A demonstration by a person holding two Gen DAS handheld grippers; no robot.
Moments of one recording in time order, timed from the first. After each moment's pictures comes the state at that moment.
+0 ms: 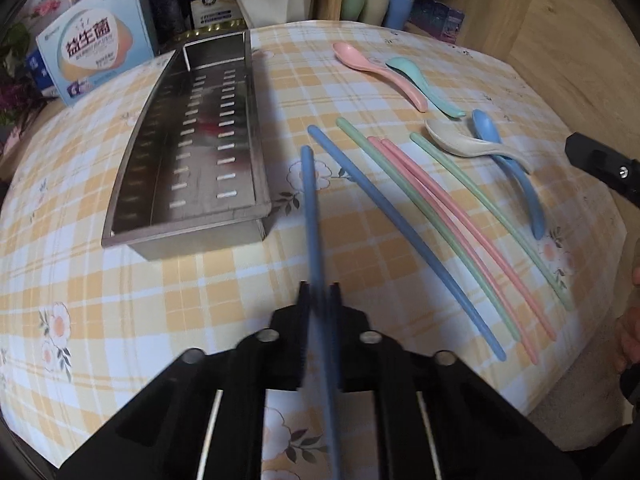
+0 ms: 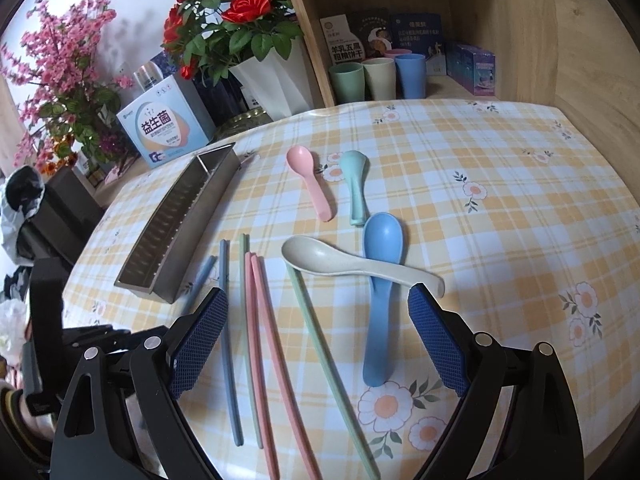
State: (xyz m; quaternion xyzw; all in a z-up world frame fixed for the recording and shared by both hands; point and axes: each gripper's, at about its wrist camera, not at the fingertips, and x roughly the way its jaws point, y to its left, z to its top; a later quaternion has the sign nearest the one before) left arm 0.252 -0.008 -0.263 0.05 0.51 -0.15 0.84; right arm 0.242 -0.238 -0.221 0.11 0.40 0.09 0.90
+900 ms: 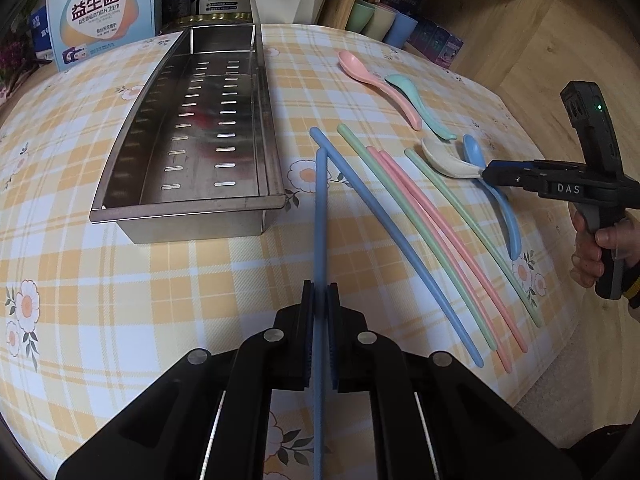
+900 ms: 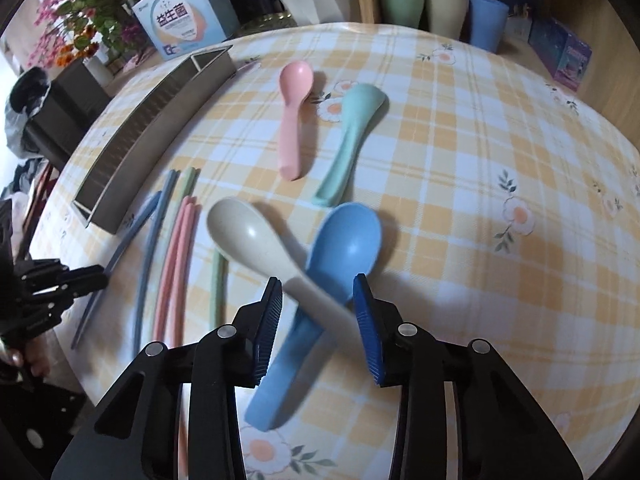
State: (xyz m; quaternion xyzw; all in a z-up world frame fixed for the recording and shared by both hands) left arm 0.254 0.009 -0.267 -0.03 0.51 -0.18 0.84; right arm 0.335 -0.259 -0.263 -0.01 0.54 0.20 0.82
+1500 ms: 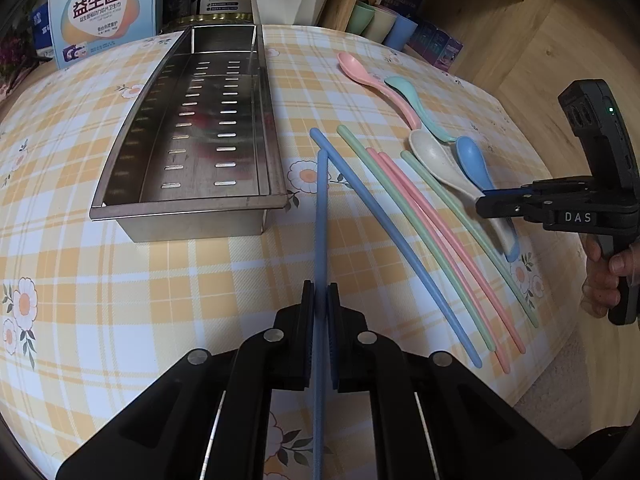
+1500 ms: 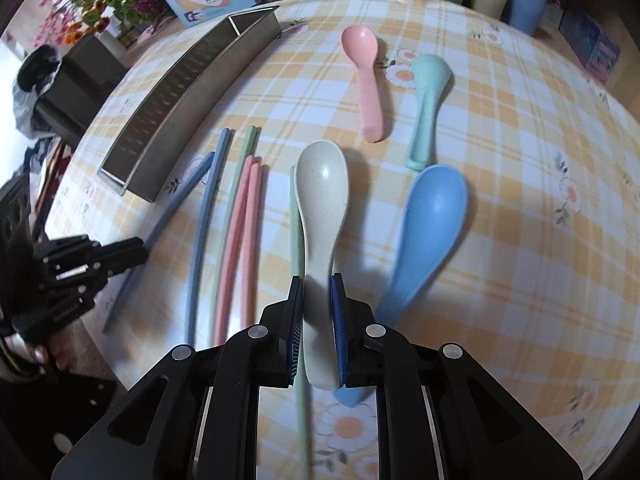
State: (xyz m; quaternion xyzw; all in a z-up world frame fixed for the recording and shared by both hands) left arm 0.252 0.012 -0.267 -0.04 0.51 -0.19 0.84; right arm 0.320 -0.212 -0.263 -0.01 0.59 0.22 0.78
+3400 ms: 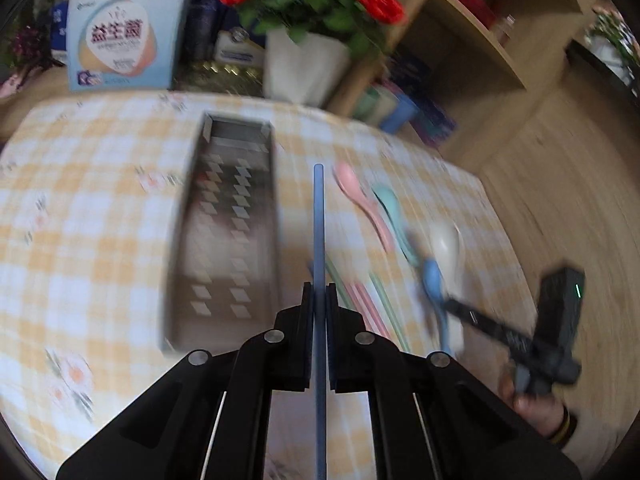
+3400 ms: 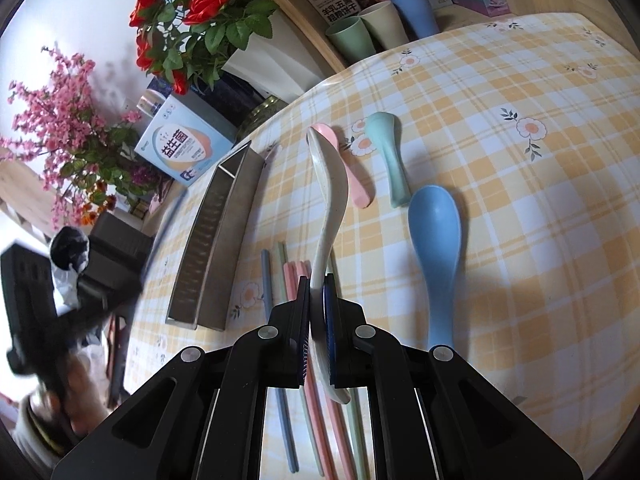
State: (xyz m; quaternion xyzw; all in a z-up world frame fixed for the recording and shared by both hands) left arm 0.316 0.044 -0.168 -0.12 0.46 -0.18 0.86; right arm 0.289 -0.248 -0.249 0.27 0.44 0.16 0.84
